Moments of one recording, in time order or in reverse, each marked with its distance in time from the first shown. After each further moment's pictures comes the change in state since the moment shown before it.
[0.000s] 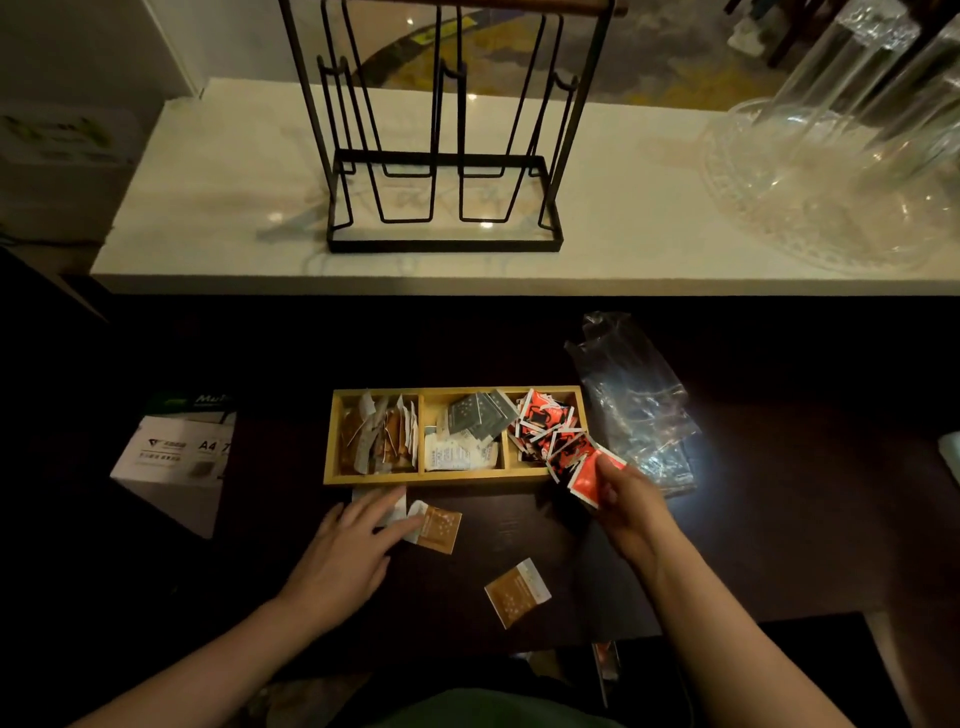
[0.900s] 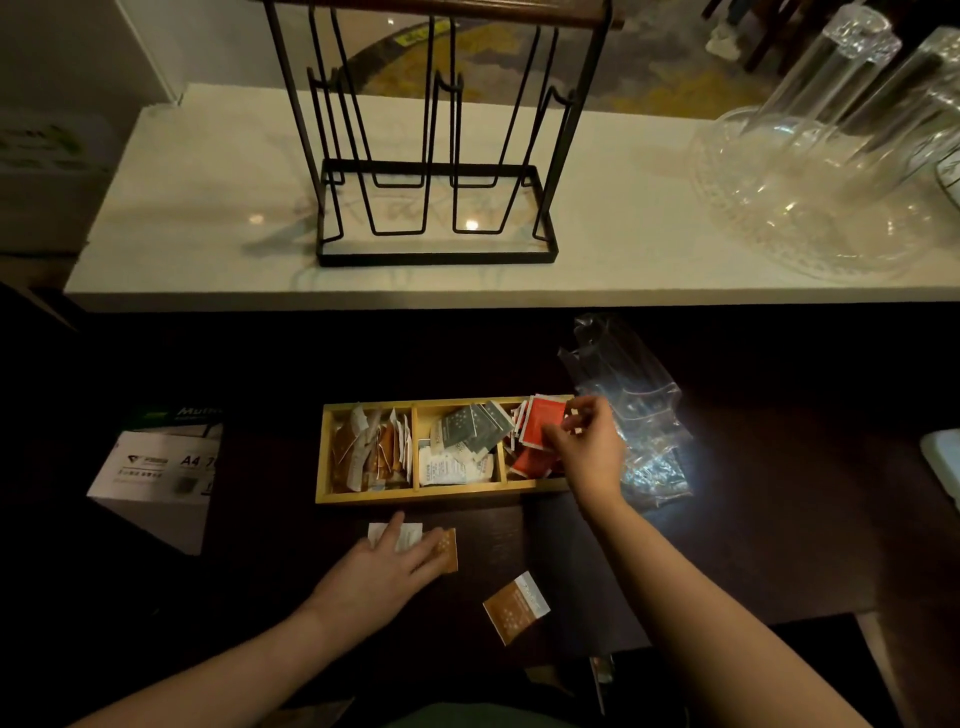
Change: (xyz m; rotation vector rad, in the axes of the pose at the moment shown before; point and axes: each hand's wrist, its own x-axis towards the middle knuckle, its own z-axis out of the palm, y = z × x) left_hand 0.023 0.020 0.006 0.454 -0.236 0.323; right_hand 0.015 -0.017 0.060 -0.680 0.189 -0.663
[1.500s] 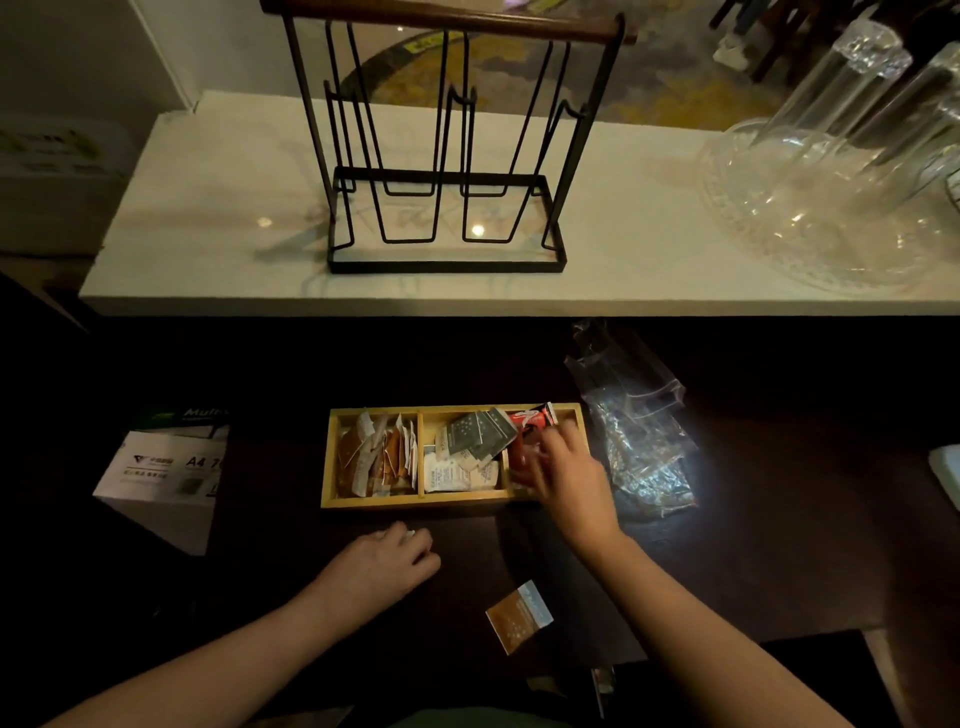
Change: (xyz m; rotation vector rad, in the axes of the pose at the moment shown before) left_hand 0.003 -0.012 -0.017 -0.081 0.025 -0.005; right_hand -0.022 0.008 0.003 -0.516 -0.191 -0.587
